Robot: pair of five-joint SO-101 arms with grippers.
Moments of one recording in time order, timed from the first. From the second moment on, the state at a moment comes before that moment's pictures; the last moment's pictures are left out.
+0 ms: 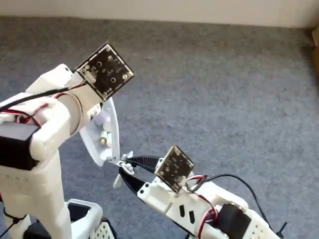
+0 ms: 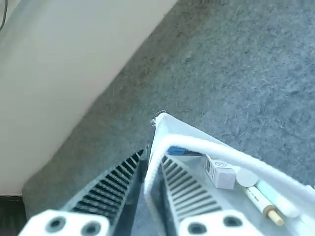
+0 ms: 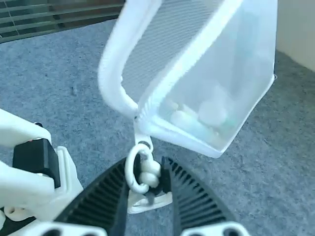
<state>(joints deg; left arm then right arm) 3.9 -31.3 -18.9 99.1 -38.5 -60.3 -86.3 61.1 53.1 2.9</state>
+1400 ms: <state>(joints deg) 29.5 -5.6 -35.9 92.1 -19.0 -36.1 -85.6 61.2 64.2 2.5</state>
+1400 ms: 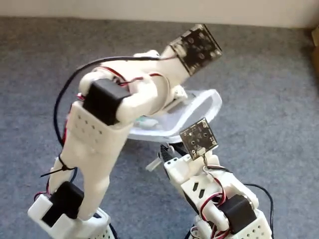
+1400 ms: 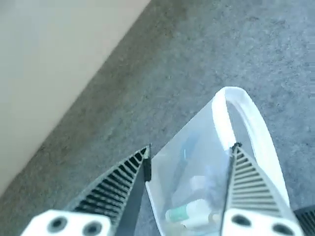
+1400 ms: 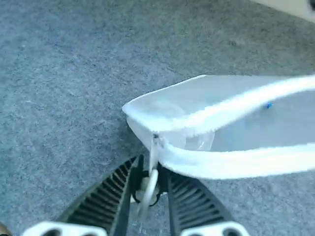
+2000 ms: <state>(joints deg) 22.5 -17.3 -32.3 101.0 -21.8 -35.5 -85.6 56.8 69.5 5.8</state>
